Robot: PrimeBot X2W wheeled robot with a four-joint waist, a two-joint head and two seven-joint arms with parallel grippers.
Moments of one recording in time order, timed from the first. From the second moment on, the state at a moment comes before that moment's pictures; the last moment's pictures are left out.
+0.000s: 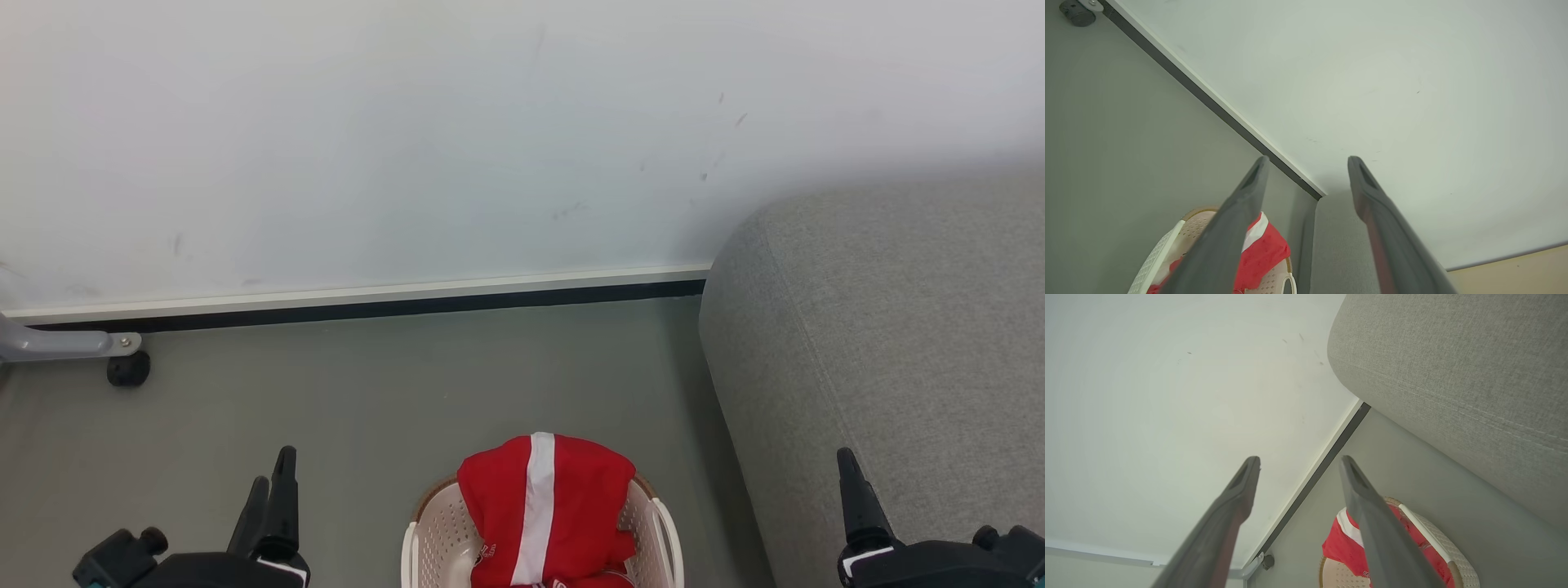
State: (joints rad) left arm -0.02 0.07 -0.05 0.23 -1.11 -0.03 -0.03; right arm -0.03 -0.06 0.05 0.25 1.12 0.03 -0.03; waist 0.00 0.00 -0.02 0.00
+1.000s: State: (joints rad) left arm 0.03 0.12 -0.13 0.18 -0.66 0.04 -0.13; right arm -0.01 -0.09 0.17 0.22 0.71 -0.04 -0.13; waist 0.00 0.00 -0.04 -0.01
